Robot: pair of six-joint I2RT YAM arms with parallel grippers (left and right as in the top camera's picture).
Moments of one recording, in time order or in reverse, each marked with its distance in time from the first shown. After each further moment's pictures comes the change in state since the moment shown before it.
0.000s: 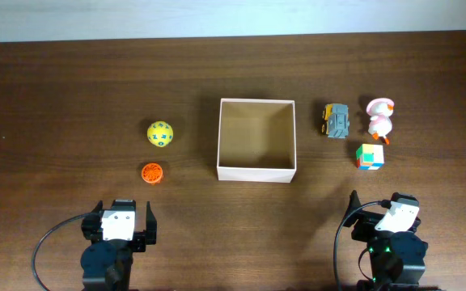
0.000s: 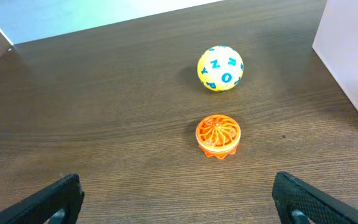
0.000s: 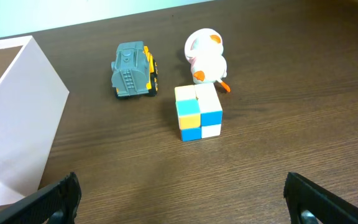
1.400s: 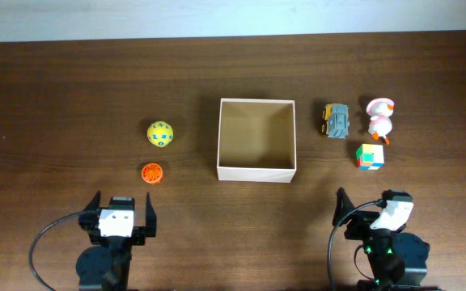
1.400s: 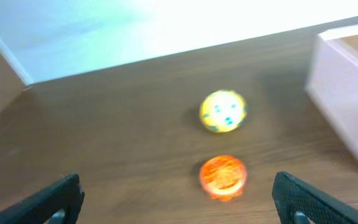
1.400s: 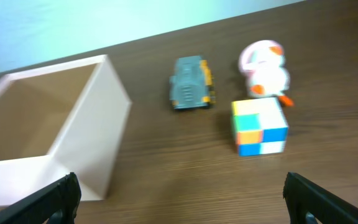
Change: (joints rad) left arm 0.000 0.000 0.008 0.140 0.050 0.013; right arm 0.000 0.000 0.003 0.067 -0.217 0.069
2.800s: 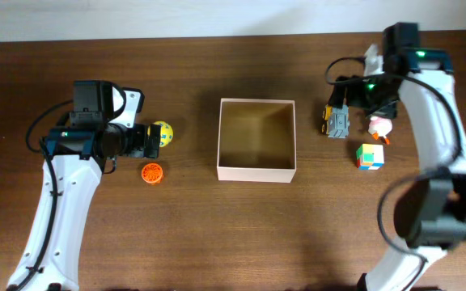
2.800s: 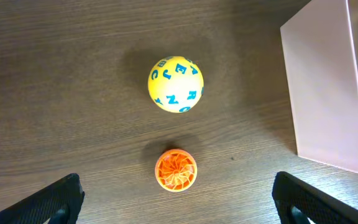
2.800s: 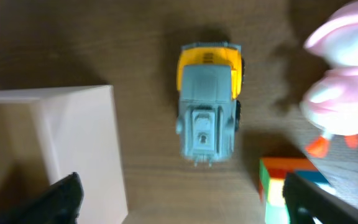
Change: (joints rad) left arm 0.000 1.440 1.108 -0.502 0.137 -0.044; right arm -0.001 1.980 1.646 -0.692 -0.083 -0.108
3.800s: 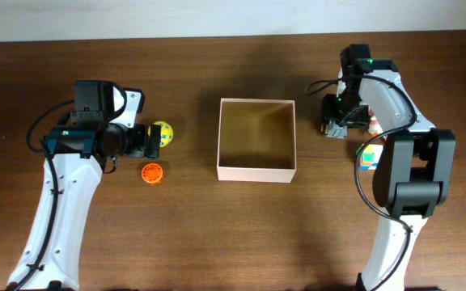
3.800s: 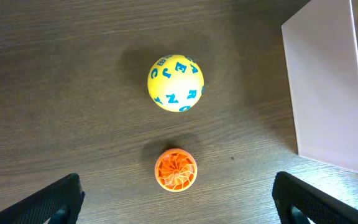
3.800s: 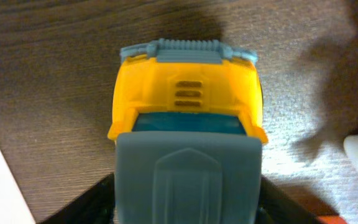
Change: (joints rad) left arm 0.000 0.006 0.000 0.000 0.000 0.000; right arm 0.080 0.223 -0.012 0.102 0.196 0.064
